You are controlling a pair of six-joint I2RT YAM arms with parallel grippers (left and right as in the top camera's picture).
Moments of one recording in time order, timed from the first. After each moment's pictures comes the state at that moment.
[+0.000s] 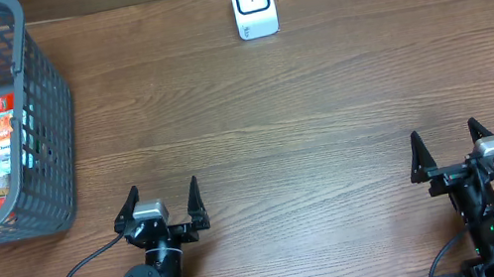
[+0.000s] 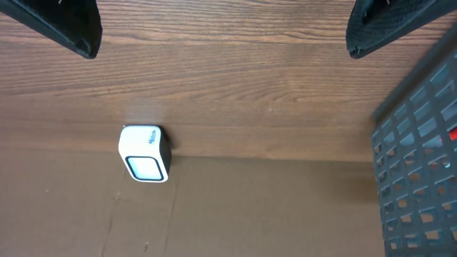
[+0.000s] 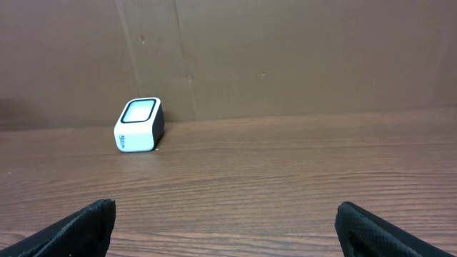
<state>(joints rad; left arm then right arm) 0.03 0.01 0.01 -0.07 0.07 -0.07 0.06 0.01 0.02 -0.04 -0.04 0.10</state>
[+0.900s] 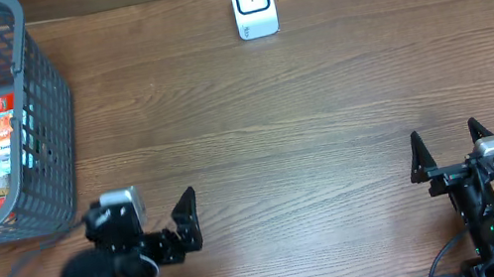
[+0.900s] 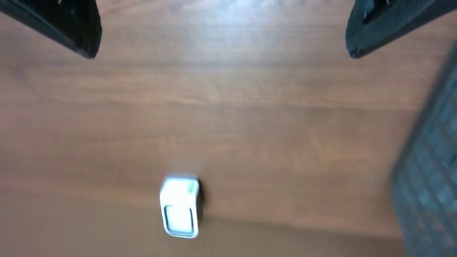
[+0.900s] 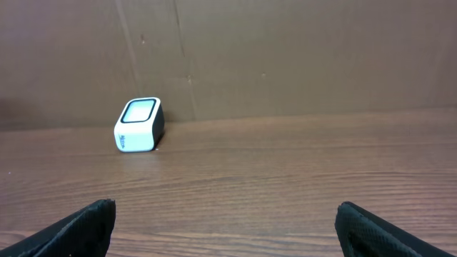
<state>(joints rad) 0.03 0.45 0.85 -0.89 0.17 -0.14 0.06 0.01 0.02 -0.04 -0.04 0.10</state>
